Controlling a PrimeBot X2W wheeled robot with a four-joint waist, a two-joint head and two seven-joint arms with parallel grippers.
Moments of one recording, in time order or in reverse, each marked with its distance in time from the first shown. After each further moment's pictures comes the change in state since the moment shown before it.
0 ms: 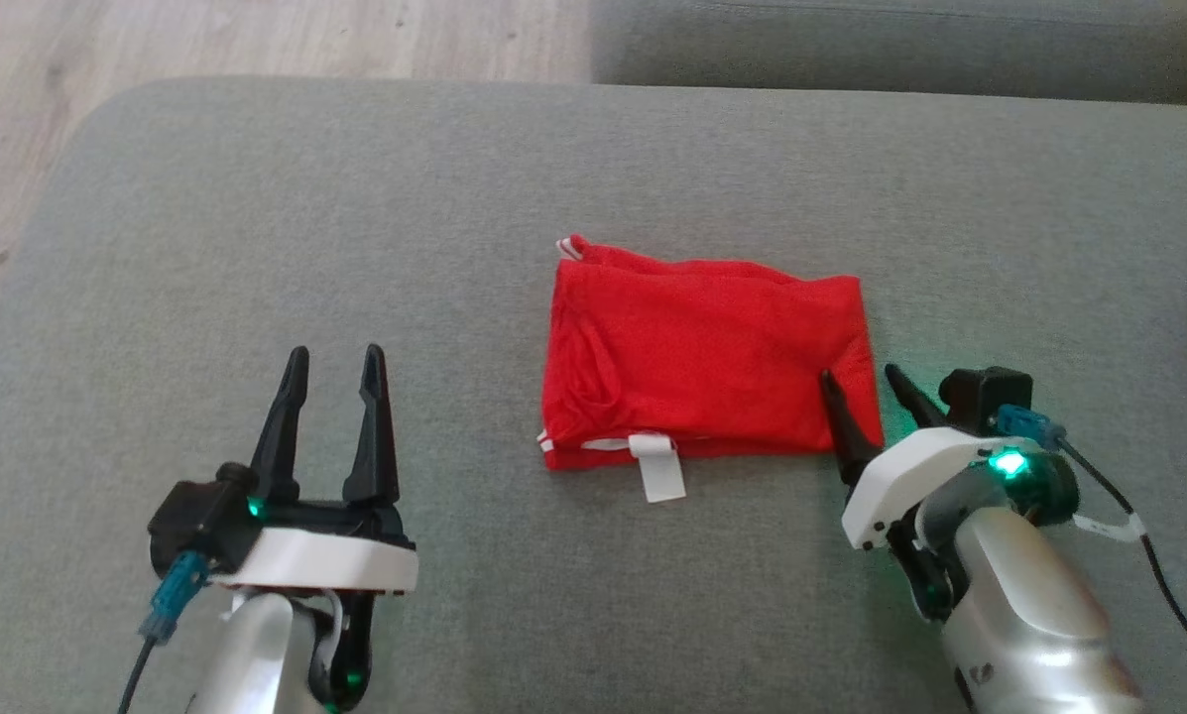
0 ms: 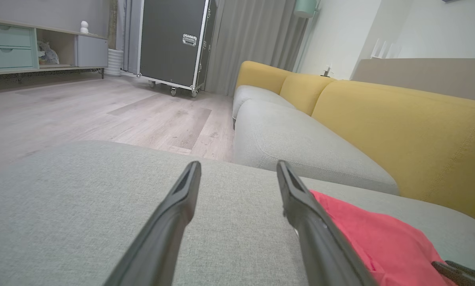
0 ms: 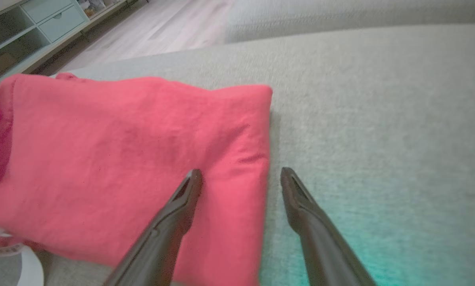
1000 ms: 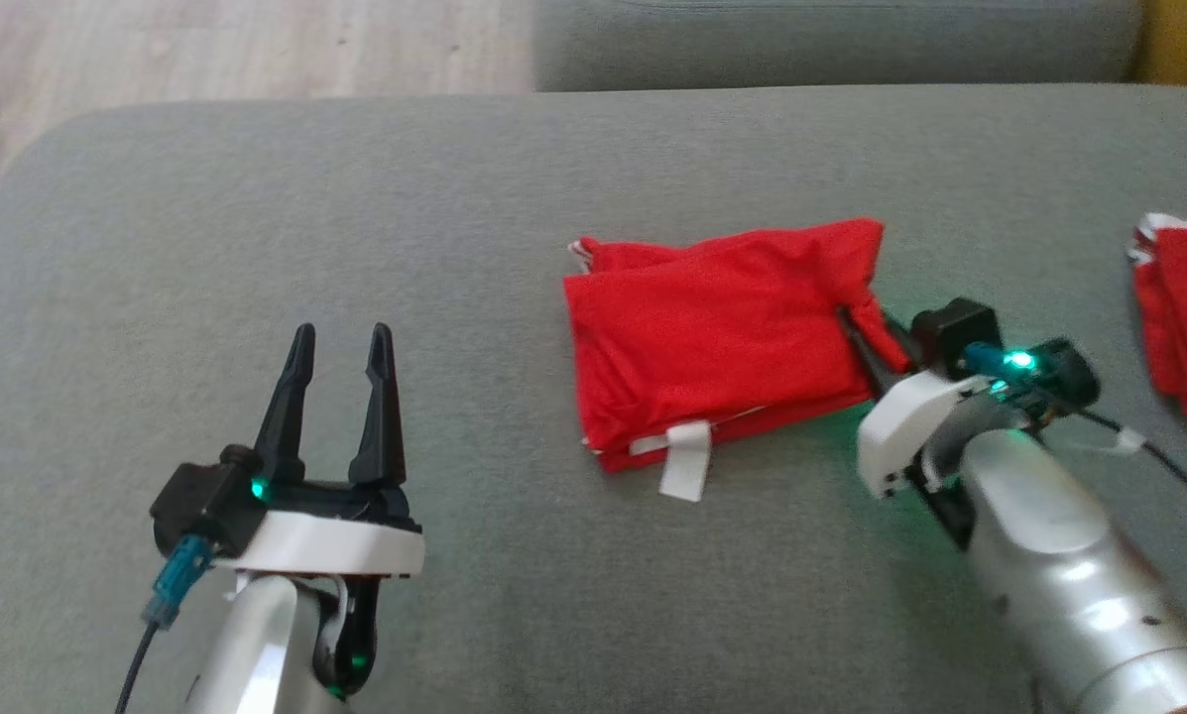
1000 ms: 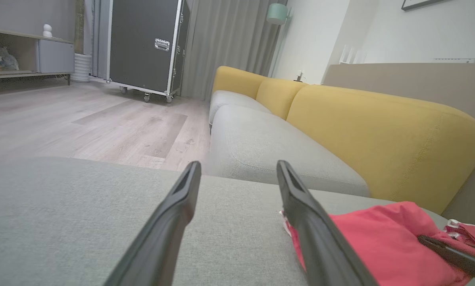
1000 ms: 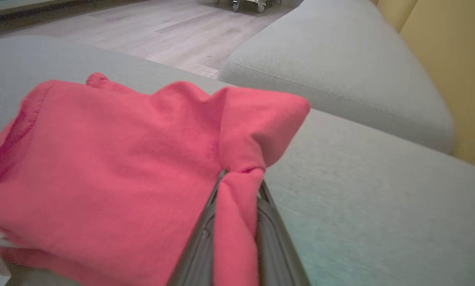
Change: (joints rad) left arm -0.026 -0.001 -0.016 -0.011 -0.010 0.000 0.000; right arm -0.211 -0.062 0.181 0.228 -0.146 0.000 -0.149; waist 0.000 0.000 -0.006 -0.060
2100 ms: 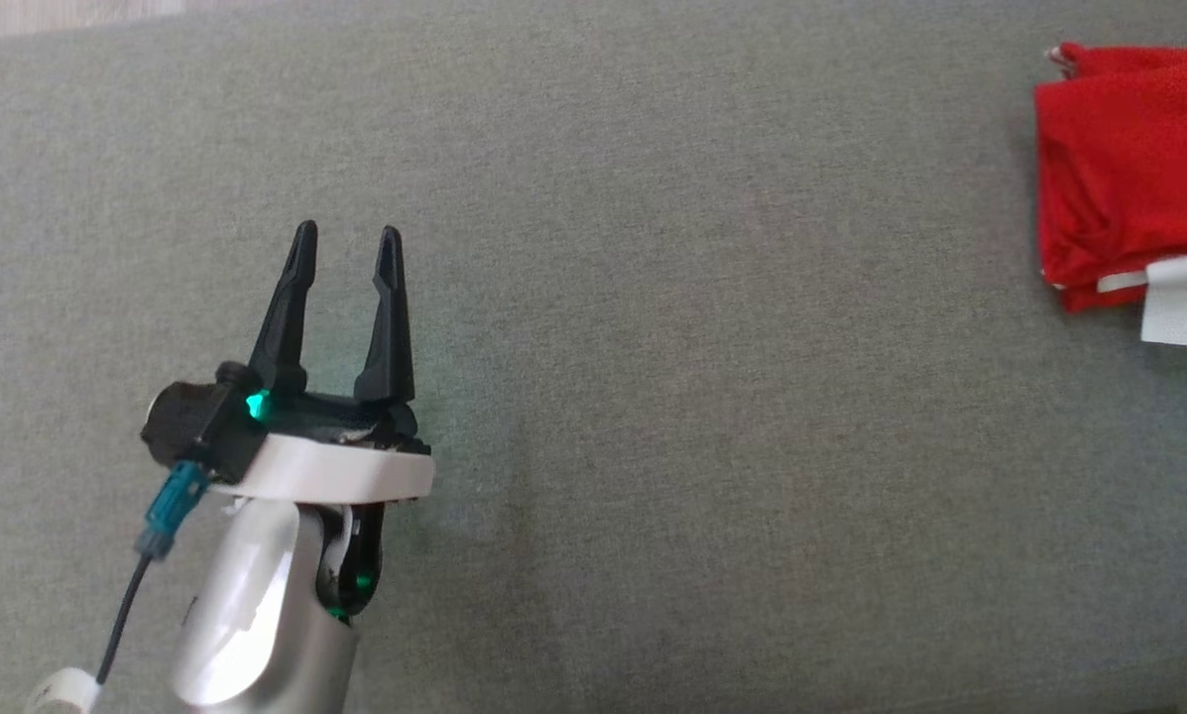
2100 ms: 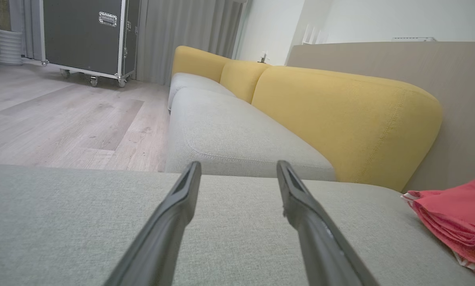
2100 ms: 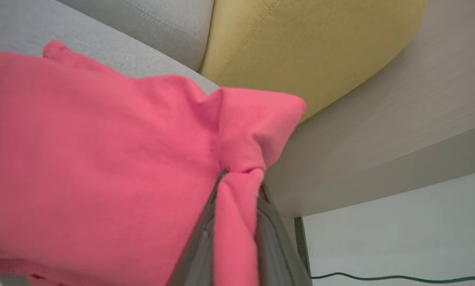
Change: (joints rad) left arm -0.124 -0.001 -0.025 -0.035 0.023 0.000 -0.002; right arm -0.064 -0.642 -0.100 -0.282 0.031 0.000 0.329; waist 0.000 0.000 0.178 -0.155
